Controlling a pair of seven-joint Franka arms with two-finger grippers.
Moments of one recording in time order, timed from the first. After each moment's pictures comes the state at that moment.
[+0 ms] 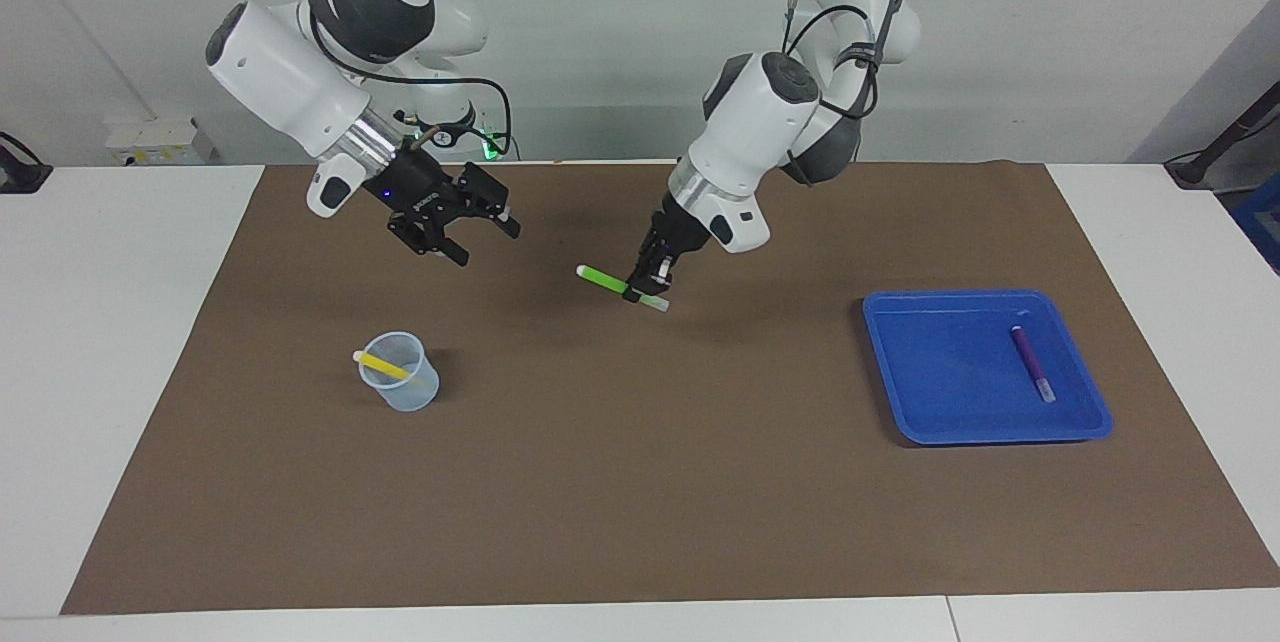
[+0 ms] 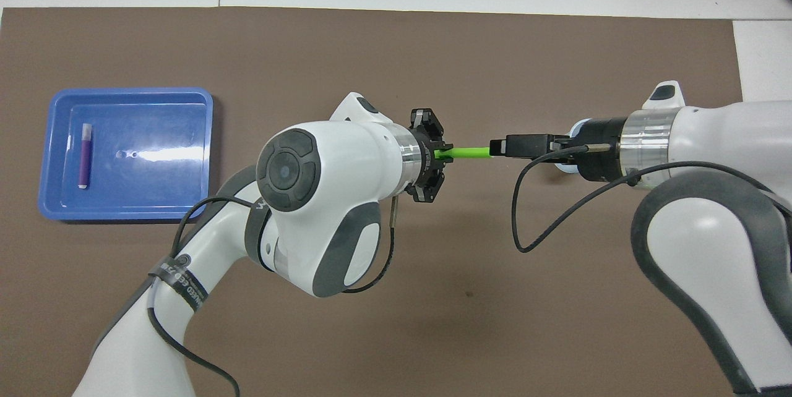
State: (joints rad) left arm -0.52 0.27 -0.23 -1.73 -0.37 2.51 -1.96; right arm 0.07 -0.06 0.14 -1.99 0.71 2.14 -0.12
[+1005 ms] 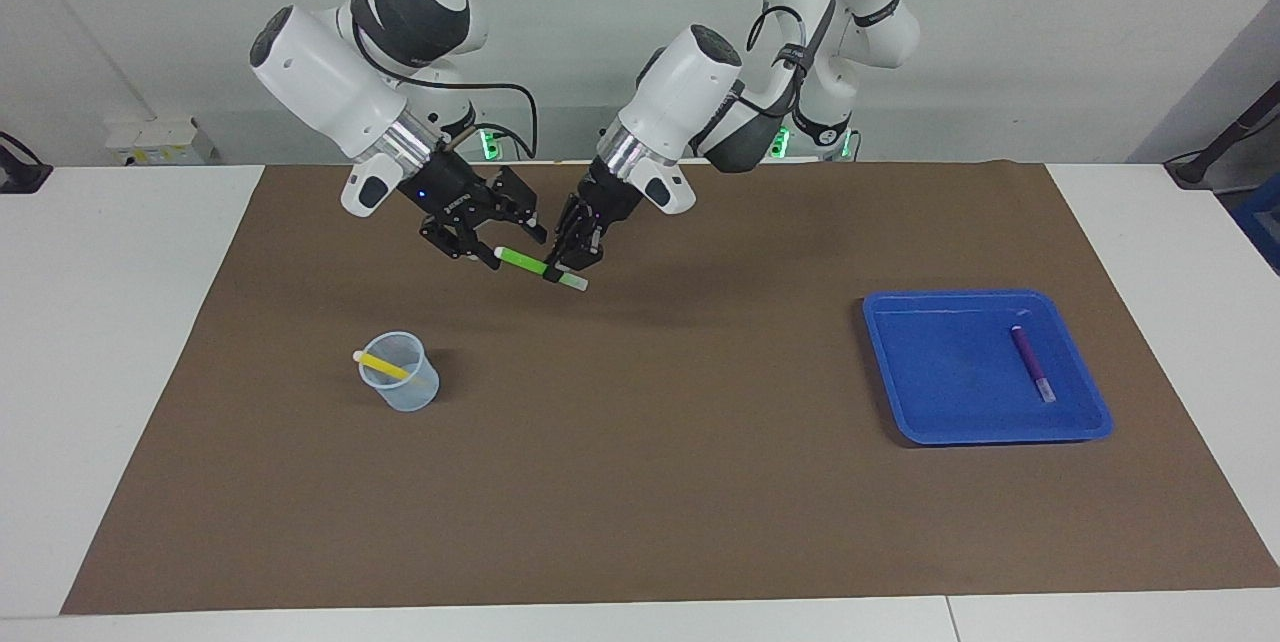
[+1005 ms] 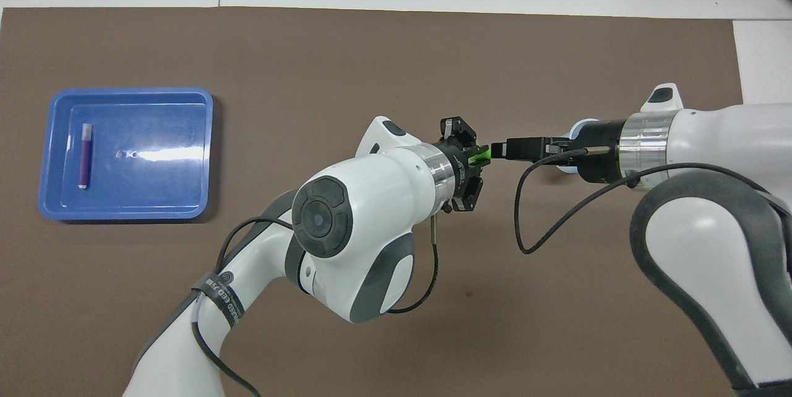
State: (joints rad) left arm -0.60 0.29 -0.23 -1.75 -0.41 2.70 -2.06; right arm 0.06 -0.06 0.13 -2.00 0.71 2.15 -0.13
